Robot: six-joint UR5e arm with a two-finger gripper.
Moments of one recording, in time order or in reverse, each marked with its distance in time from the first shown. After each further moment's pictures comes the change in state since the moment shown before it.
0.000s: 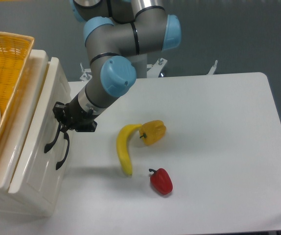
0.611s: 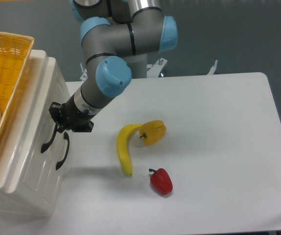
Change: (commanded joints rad) arm -0.009 -0.002 0.002 0.006 0.002 -0.003
